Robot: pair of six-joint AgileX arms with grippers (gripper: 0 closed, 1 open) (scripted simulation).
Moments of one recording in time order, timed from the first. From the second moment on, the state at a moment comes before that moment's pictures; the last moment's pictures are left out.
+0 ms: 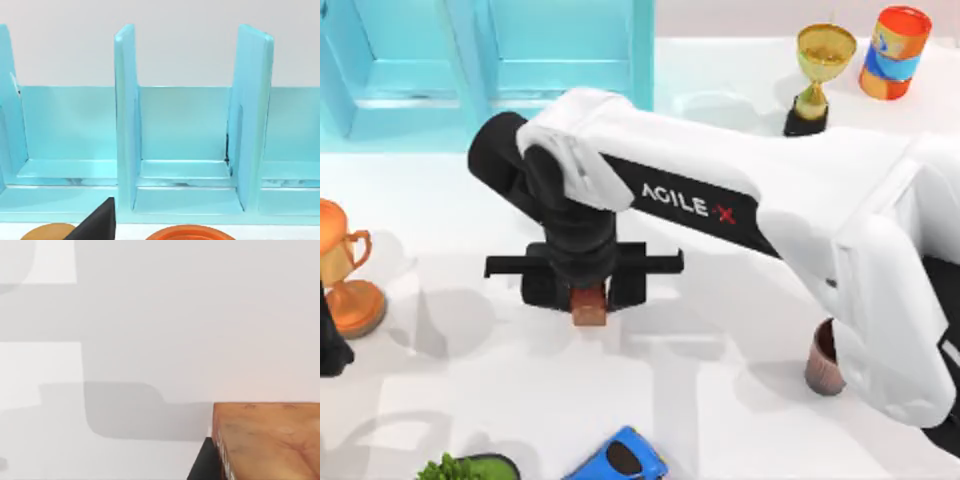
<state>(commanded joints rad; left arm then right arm) 0.00 0.00 0.00 0.00 0.00 0.00 0.86 2.55 2.20 -1.16 0.08 0.88</state>
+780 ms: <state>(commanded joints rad) 0.00 0.00 0.00 0.00 0.00 0.00 0.79 2.39 2.08 -1.19 0.08 0.81</state>
